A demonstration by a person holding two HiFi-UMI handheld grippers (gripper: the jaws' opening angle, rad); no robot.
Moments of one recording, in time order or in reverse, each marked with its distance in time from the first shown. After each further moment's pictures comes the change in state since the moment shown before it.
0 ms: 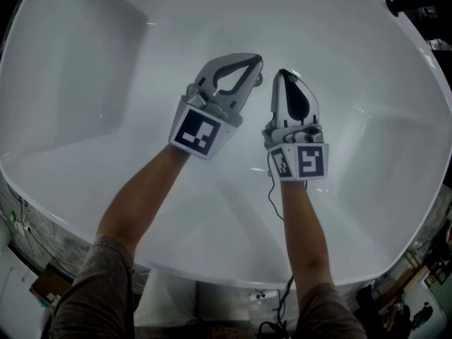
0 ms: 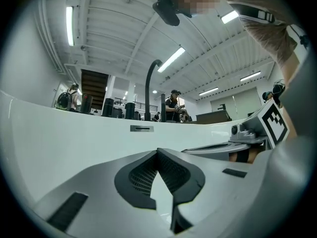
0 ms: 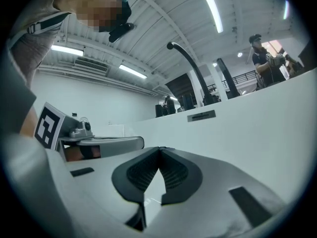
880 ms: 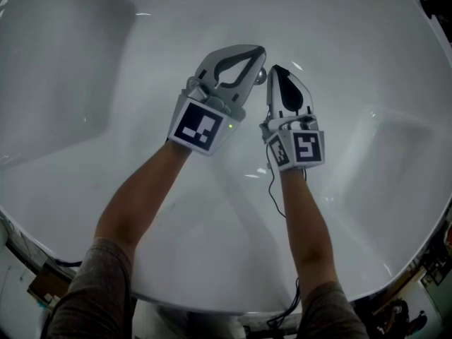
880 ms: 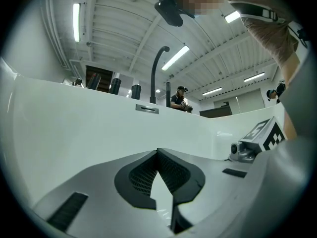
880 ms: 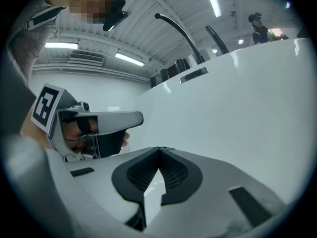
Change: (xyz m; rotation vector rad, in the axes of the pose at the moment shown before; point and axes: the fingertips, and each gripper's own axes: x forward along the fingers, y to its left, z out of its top) left arm 0.026 0.014 -0.080 -0.036 0.006 0.021; right arm 0.027 -0.028 -0.122 0.032 0.144 0.018
